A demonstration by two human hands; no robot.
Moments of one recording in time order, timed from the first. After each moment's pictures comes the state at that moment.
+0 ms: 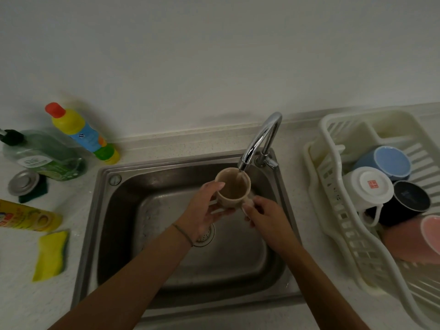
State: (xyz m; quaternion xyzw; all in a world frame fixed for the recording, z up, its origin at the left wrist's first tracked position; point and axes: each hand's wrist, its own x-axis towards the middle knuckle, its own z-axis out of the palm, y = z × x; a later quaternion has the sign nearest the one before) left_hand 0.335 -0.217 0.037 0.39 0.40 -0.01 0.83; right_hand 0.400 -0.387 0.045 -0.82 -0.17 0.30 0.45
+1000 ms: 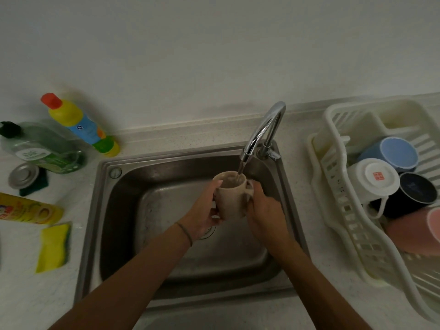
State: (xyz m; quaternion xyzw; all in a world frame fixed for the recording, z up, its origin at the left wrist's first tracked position) left_hand 0.328 -0.226 0.029 0.46 0.46 -0.08 0.76; right_hand 0.395 -0.374 0.014 -0.90 -0.28 0.13 0.32
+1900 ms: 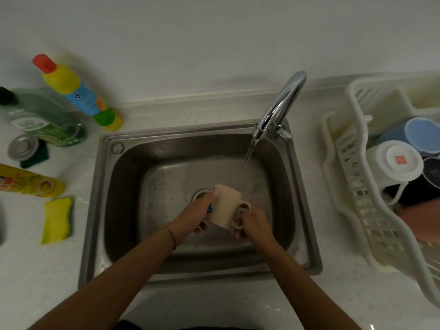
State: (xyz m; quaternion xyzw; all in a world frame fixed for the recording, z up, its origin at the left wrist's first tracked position) left_hand 0.262 -0.219 -0.003 0.62 0.48 -0.22 0.57; right_hand 0.334 -0.375 -0.031 -0.76 0.01 0.45 0.48
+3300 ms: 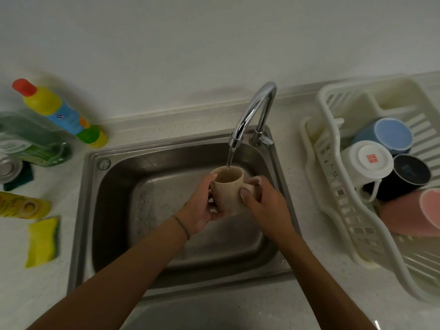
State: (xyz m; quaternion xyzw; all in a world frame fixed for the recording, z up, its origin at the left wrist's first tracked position) left_hand 0.328 -0.241 0.013 0.41 0.48 -0.09 0.77; right_hand 0.393 -0.401 0.021 -0.87 -0.19 0.22 0.40
